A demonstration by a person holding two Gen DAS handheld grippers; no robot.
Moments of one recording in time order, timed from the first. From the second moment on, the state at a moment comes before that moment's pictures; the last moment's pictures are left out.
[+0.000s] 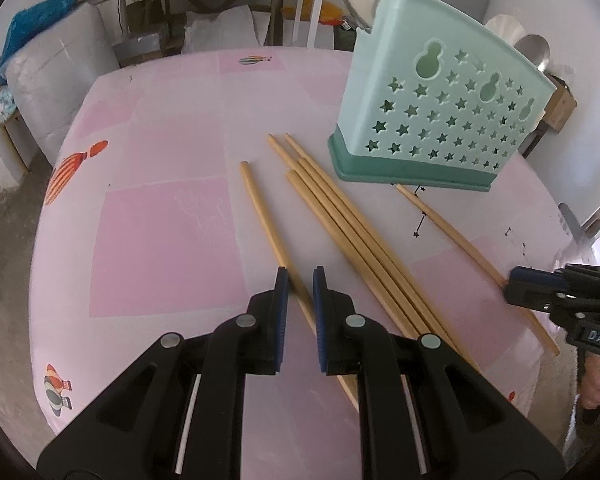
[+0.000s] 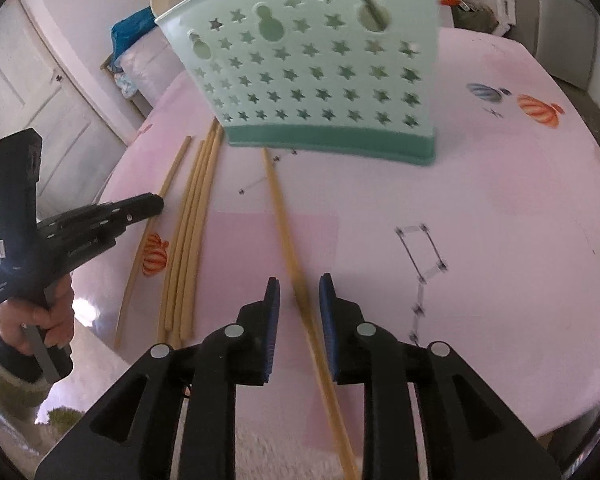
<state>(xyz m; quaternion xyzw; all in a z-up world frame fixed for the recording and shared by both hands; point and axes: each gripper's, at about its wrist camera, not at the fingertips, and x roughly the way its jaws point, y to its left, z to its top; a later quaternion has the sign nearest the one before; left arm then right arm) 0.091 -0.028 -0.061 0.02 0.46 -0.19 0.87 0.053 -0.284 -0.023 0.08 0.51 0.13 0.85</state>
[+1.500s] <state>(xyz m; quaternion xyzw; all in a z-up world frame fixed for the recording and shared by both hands) 0.108 -0.040 -0.056 0.07 0.47 -0.15 0.87 0.082 -0.266 -0.027 0.10 0.49 0.12 0.85</state>
